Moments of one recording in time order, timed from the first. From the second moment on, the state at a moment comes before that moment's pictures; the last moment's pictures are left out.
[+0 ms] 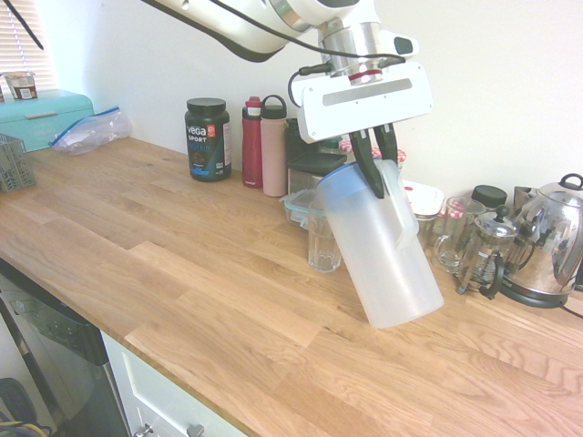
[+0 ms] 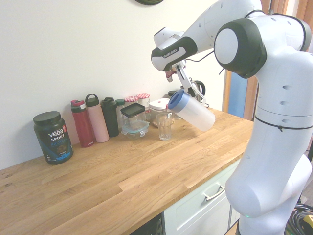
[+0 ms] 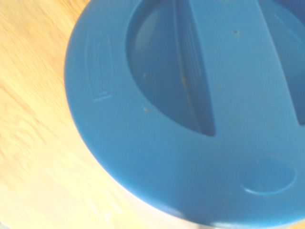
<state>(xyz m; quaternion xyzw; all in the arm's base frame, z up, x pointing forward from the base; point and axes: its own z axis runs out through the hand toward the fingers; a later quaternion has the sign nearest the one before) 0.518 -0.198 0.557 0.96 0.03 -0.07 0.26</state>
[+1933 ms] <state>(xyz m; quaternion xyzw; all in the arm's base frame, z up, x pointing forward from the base) 0.540 -0.168 0.539 0.92 0.01 -0.08 0.39</state>
